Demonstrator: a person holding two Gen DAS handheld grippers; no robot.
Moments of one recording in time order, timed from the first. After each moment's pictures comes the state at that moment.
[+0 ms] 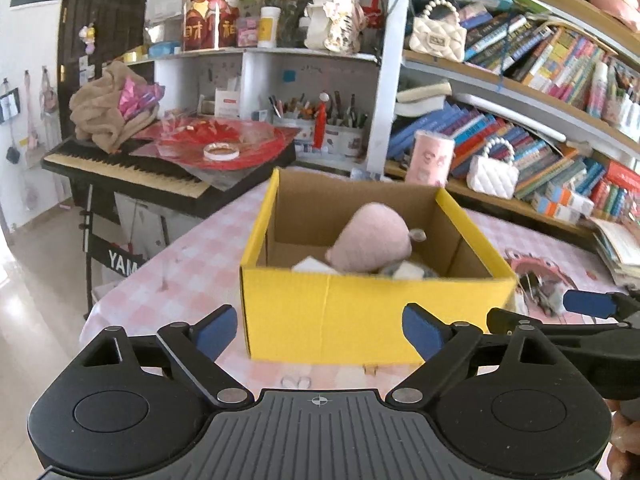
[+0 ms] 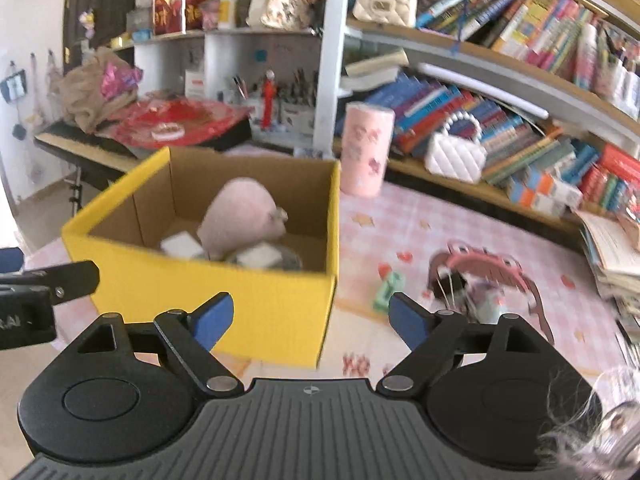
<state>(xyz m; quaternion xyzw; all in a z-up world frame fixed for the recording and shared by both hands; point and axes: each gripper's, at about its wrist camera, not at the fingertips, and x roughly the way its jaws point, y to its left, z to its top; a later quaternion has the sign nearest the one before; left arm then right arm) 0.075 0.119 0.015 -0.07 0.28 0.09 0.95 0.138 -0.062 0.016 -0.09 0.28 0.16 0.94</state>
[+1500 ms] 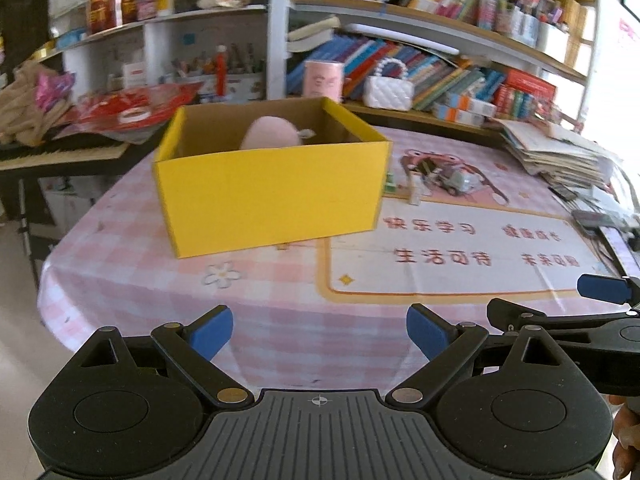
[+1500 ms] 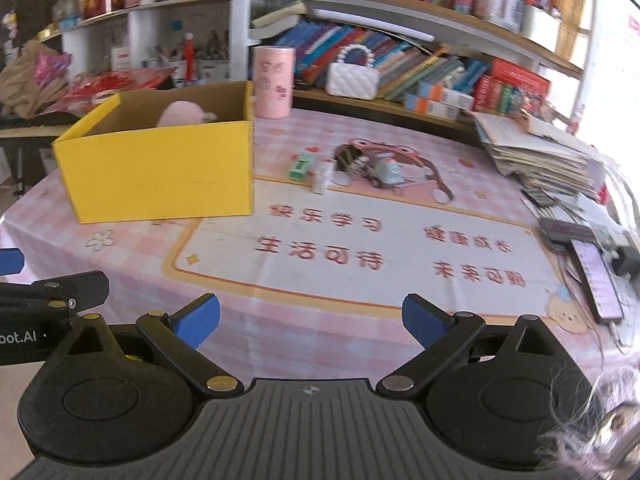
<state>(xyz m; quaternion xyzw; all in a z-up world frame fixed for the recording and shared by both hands) 0.002 0.072 -0.012 -0.01 0.34 -0.06 0.94 0.000 -0.115 -0.011 -0.05 0.33 0.02 0.94</state>
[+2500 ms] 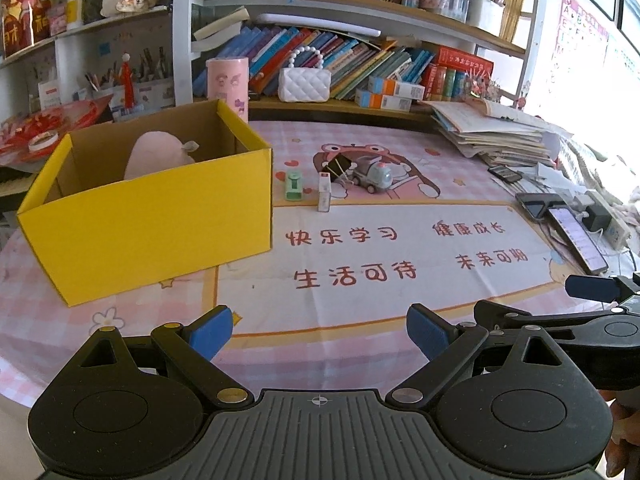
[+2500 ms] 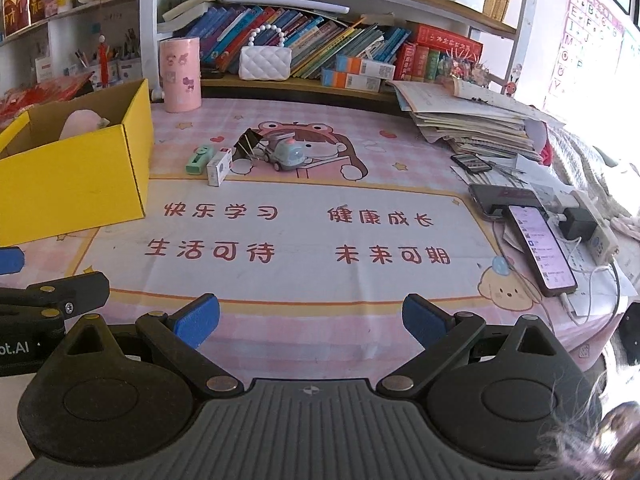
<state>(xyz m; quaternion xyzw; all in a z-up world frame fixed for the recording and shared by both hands) 0.052 0.002 -0.015 0.00 0.35 -0.14 0.93 0.025 -0.182 -0.014 -0.03 0.35 -0.06 0.93</state>
